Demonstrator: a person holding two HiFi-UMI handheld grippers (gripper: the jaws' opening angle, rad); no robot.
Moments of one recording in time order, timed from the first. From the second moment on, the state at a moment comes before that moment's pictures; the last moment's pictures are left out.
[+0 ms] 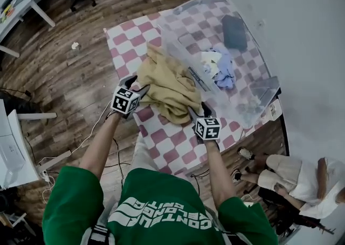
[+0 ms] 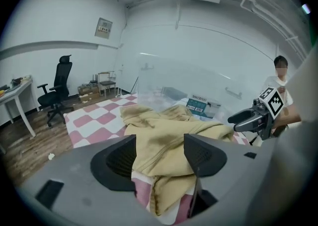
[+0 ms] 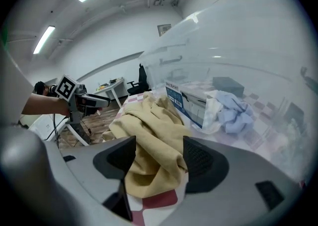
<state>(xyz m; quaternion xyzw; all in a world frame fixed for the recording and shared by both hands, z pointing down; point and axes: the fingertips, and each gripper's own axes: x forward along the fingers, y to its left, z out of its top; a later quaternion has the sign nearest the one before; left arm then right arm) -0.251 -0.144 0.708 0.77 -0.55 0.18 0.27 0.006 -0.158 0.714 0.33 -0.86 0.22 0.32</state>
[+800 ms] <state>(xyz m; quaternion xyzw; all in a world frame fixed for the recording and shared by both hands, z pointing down) -0.234 -0.177 0.815 0.77 -0.48 0.24 0.34 -0.014 -0.175 0.798 0.32 -0.84 0.25 0.36</state>
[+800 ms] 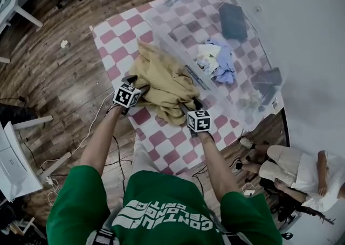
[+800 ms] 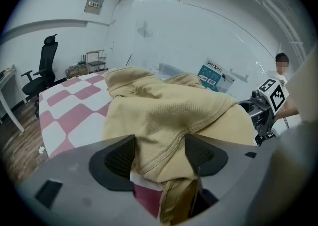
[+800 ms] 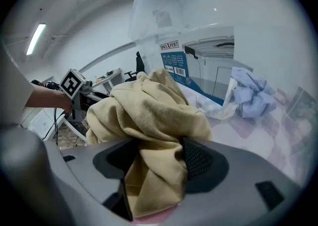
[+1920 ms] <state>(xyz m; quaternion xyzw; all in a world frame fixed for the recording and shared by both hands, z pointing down) -0.175 -0.174 0.826 0.78 -0.44 0.22 0.39 -0.045 -0.185 0.812 0.32 -0.83 0.27 0.37</state>
